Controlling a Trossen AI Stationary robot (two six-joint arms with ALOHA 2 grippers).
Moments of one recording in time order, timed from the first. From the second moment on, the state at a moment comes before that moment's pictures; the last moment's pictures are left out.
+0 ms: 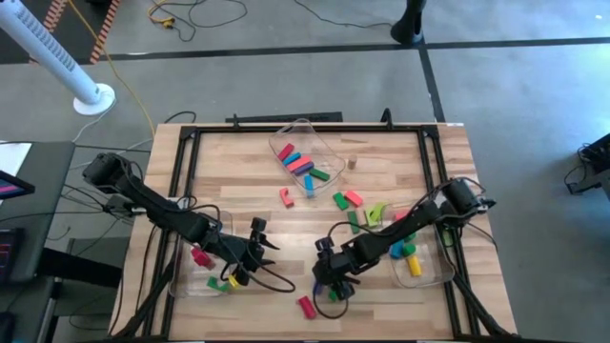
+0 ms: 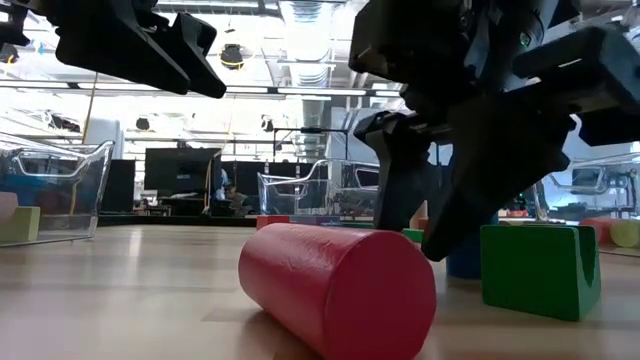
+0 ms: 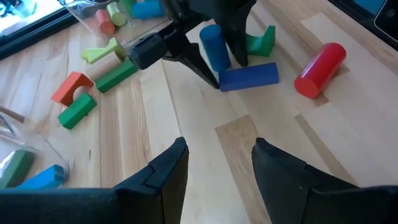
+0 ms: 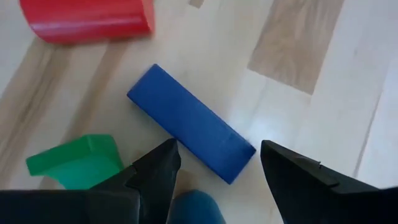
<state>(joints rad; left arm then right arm) -0.50 1.34 0.73 0.02 -0.37 0.11 0.42 1.96 1.23 -0.31 0.06 0.01</state>
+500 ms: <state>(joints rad) -0.50 1.34 0.73 0.02 -0.37 0.11 0.42 1.96 1.29 -0.57 0.15 0.04</state>
